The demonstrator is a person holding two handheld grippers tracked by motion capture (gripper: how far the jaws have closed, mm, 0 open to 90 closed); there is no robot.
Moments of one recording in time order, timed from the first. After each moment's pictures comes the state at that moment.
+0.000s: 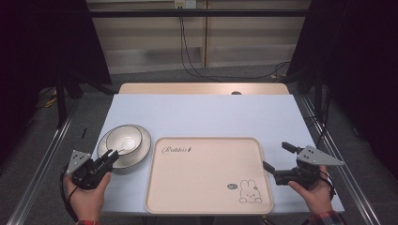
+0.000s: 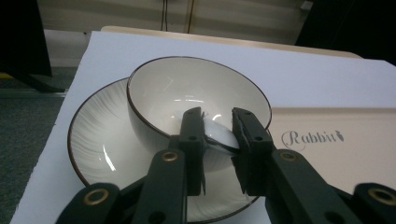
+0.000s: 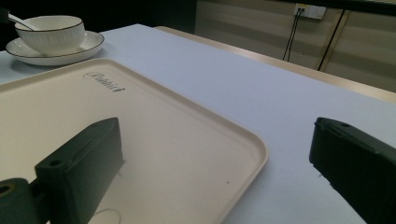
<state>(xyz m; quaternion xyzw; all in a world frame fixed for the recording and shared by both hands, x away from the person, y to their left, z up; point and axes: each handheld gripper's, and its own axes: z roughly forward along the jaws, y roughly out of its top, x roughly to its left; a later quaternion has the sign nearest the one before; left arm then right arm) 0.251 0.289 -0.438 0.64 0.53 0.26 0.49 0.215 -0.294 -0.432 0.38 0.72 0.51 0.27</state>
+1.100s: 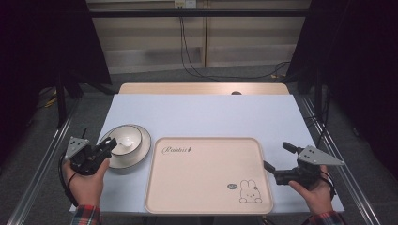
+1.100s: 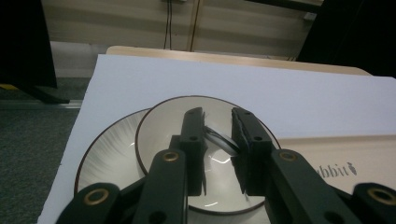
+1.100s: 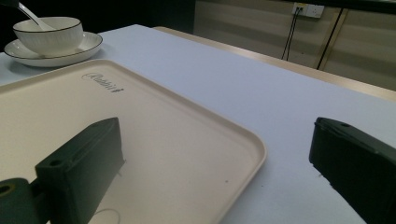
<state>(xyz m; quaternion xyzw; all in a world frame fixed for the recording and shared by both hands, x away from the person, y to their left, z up) 0.279 0.289 -0.420 0.63 0.53 0.27 0.50 0.215 -0.296 -0.432 0.38 0.72 0.51 0.28</state>
